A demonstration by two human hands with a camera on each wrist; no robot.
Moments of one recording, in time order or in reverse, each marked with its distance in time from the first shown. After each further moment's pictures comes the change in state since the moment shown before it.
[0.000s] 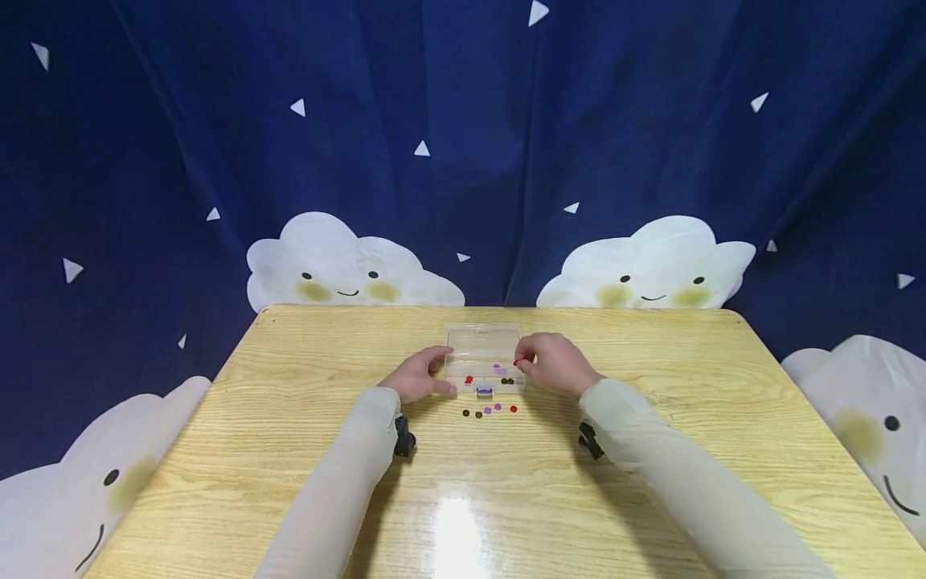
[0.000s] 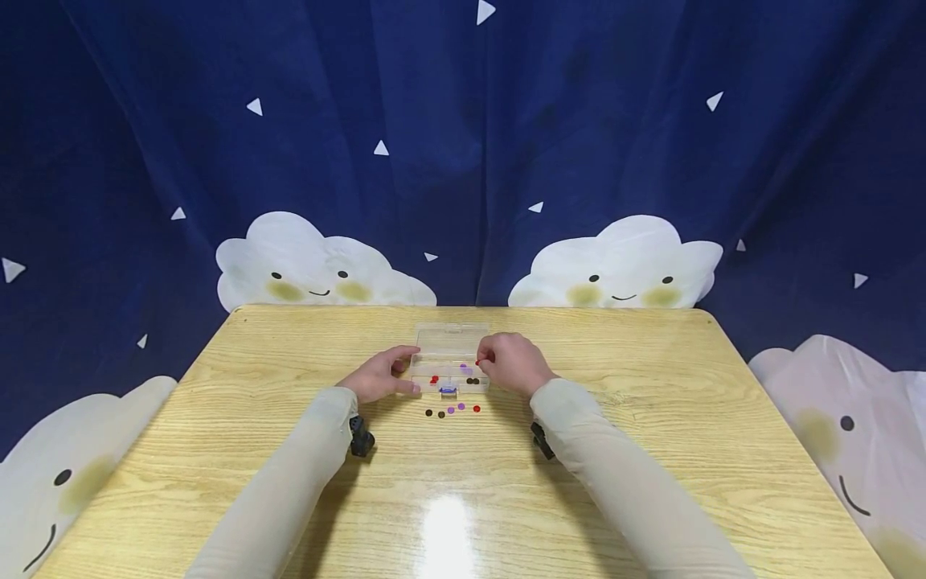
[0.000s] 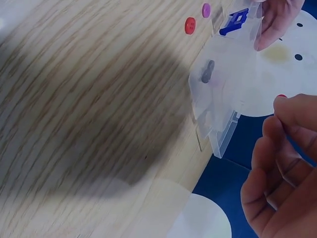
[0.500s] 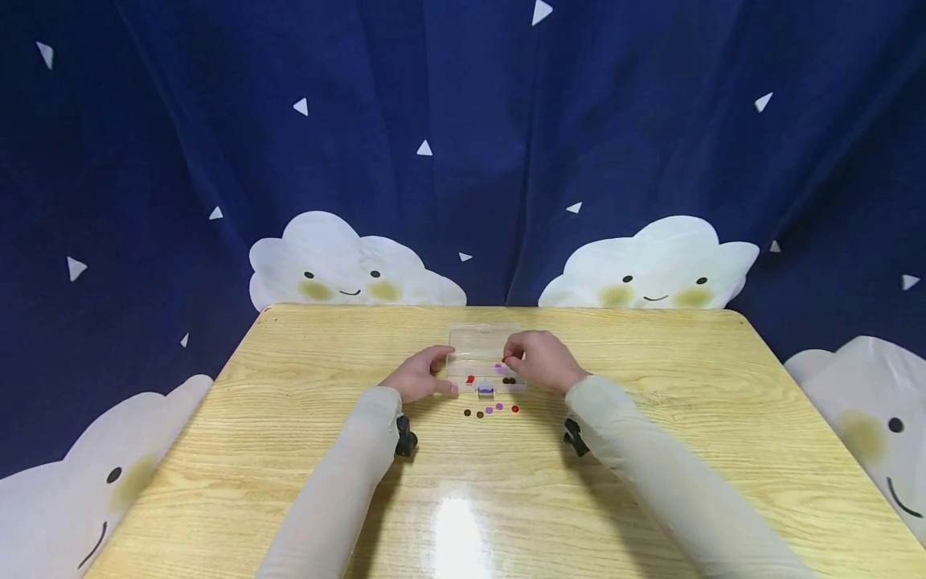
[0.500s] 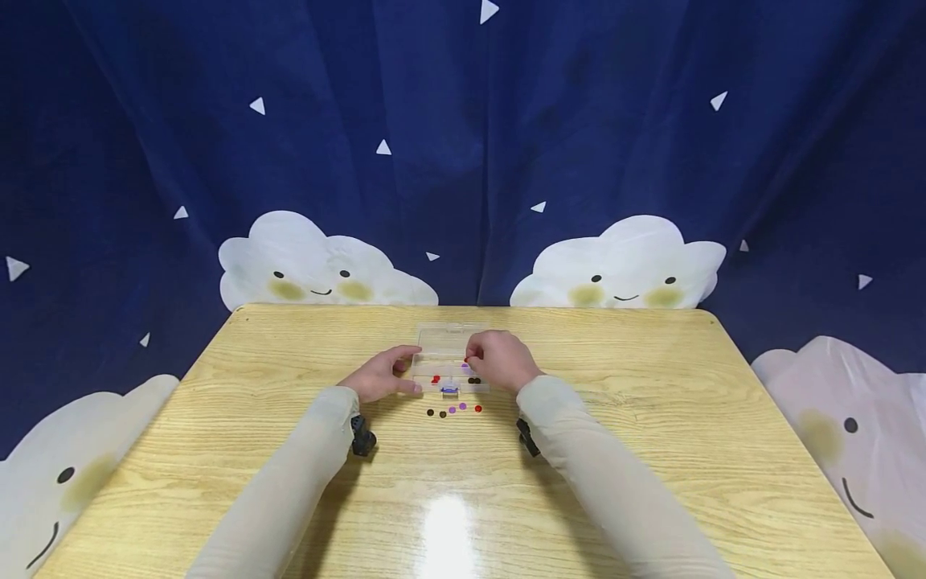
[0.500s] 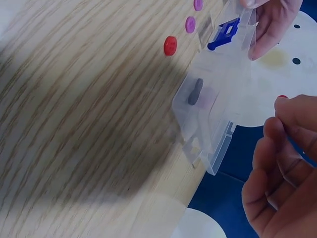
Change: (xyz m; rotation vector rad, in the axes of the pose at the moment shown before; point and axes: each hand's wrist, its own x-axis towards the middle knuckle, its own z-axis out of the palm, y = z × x) left_hand 0.000 -0.001 -0.001 -0.018 -0.011 0.000; right_hand 0.015 -0.016 0.006 0.039 -0.030 0.056
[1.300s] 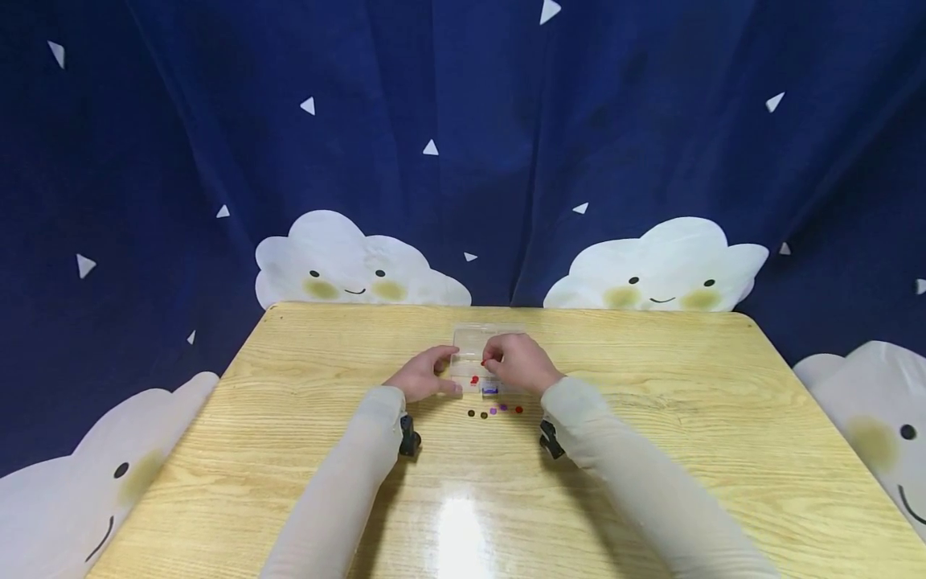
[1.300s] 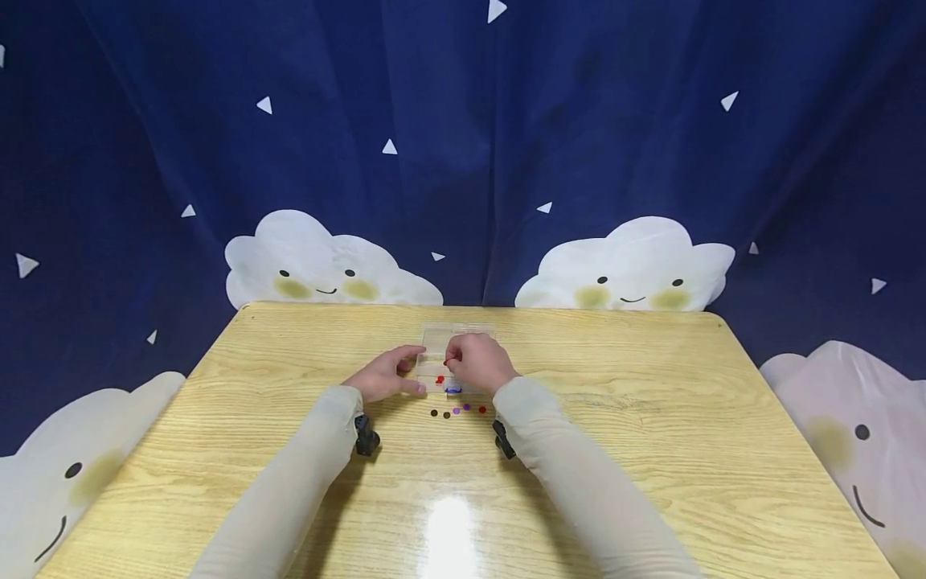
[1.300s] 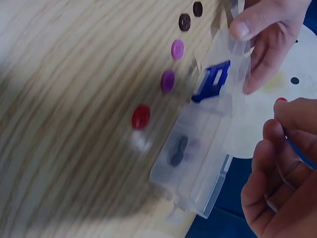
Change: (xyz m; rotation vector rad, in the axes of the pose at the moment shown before) left_hand 0.002 0.000 0.001 0.016 0.014 -0.011; right_hand 0.019 -0.026 0.023 0.035 0.004 -0.004
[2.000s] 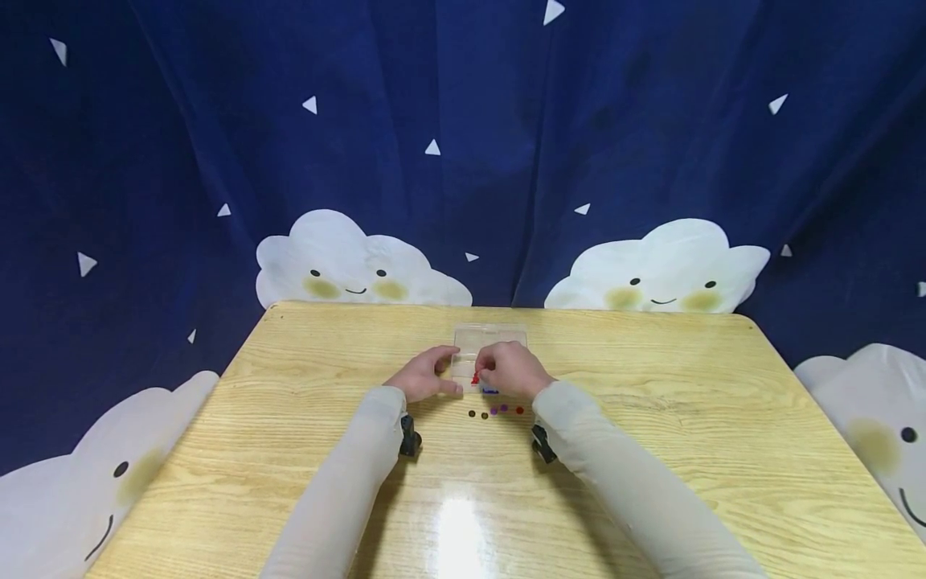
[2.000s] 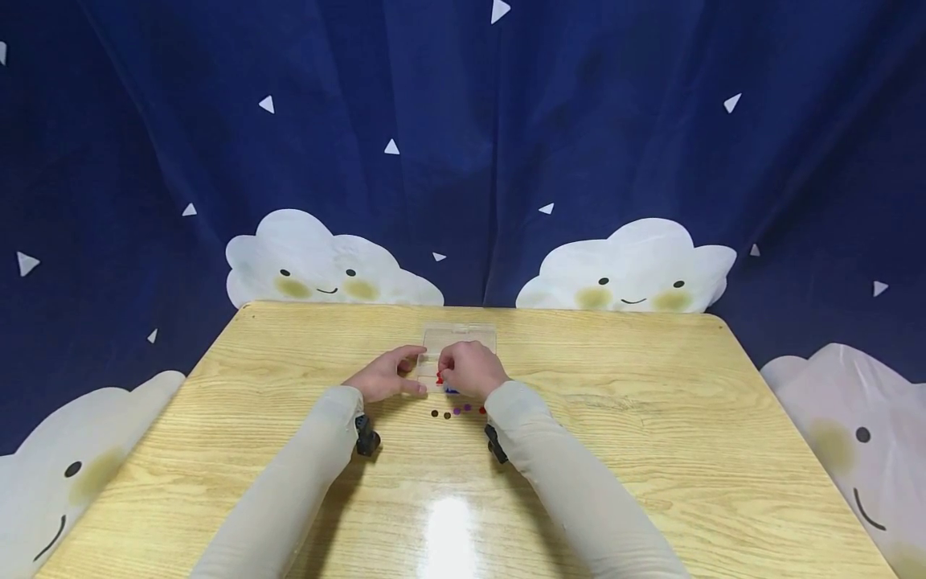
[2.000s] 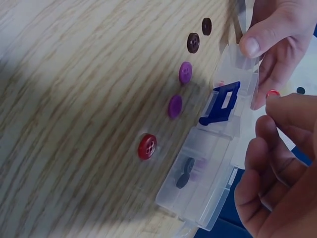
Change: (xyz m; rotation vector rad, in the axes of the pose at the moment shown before) left_hand -0.002 0.000 0.000 -0.028 -0.013 0.017; right_hand 0.001 -0.008 0.012 -0.001 -0.050 -0.019
